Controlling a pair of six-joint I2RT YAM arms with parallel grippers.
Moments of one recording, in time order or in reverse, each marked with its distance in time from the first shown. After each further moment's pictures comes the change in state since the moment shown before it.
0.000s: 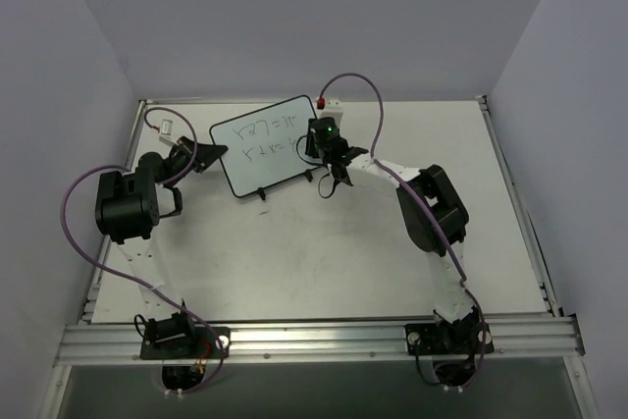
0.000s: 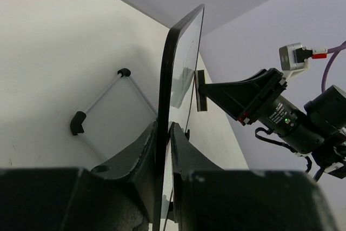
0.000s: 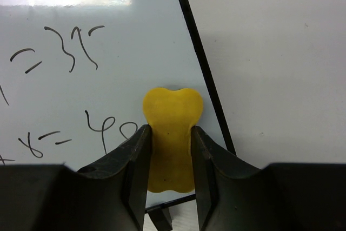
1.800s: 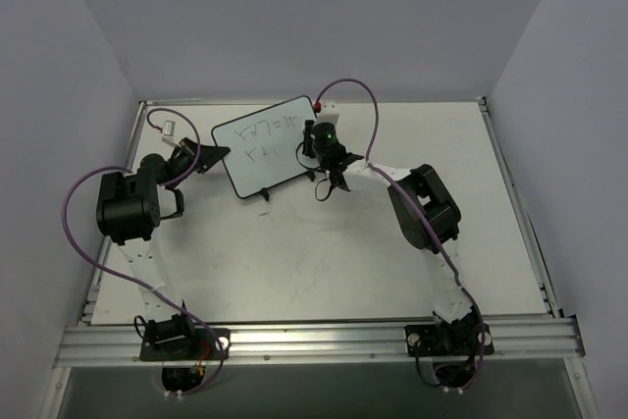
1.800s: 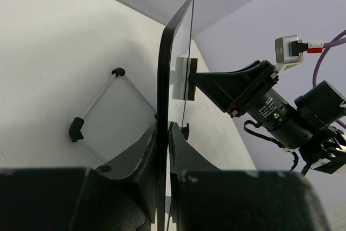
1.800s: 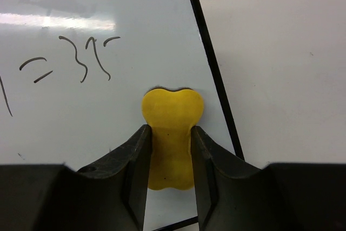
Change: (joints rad) left arm -0.015 0.000 -0.006 0.030 0.007 0.026; right arm -0.006 0.072 -0.008 0.196 0.006 -0.082
